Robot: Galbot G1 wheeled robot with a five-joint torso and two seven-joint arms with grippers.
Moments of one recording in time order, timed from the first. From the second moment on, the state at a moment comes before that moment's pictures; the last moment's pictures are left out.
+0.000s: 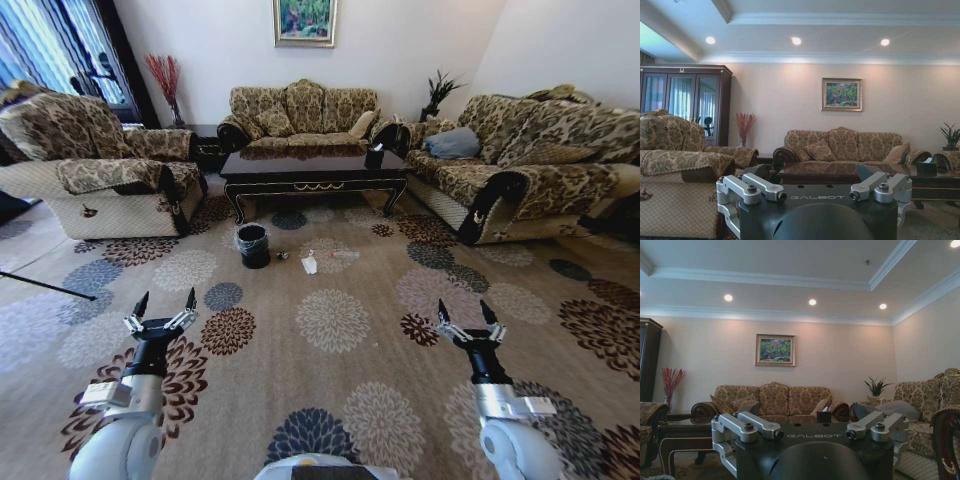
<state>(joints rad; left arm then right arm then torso) 1.67 -1.48 -0.87 -2.36 -0.32 -0.01 0.07 -1.70 1.25 0.85 2.04 0.49 0.41 -0.11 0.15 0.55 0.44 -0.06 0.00</state>
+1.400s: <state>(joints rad) 1.66 -1.47 -0.85 -2.30 -0.32 0.00 0.08 -1.70 1.24 0.85 2.03 0.47 0.41 -0.12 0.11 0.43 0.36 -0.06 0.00</state>
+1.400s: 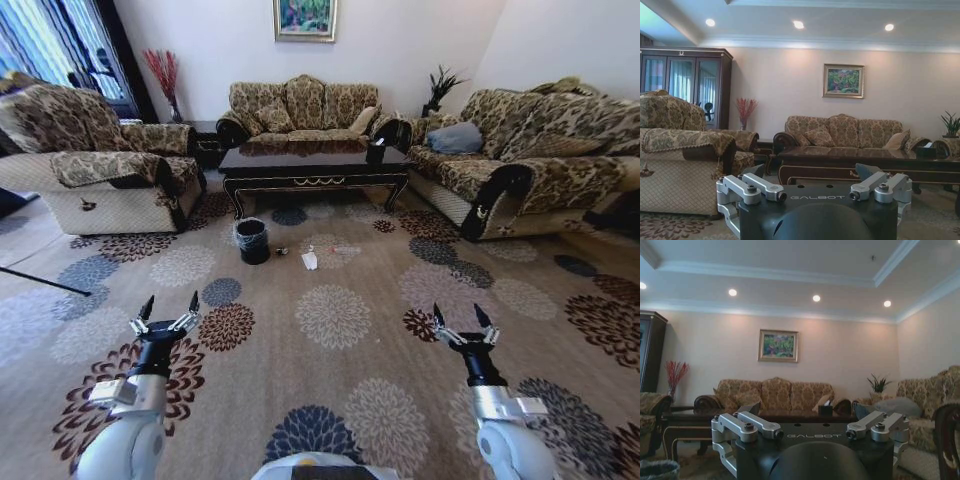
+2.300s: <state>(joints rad) 1.66 -1.48 -0.86 -2.34 -0.32 0.00 0.08 -1.73 1.19 0.88 2.16 0.47 0.38 -0.09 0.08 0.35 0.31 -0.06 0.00</state>
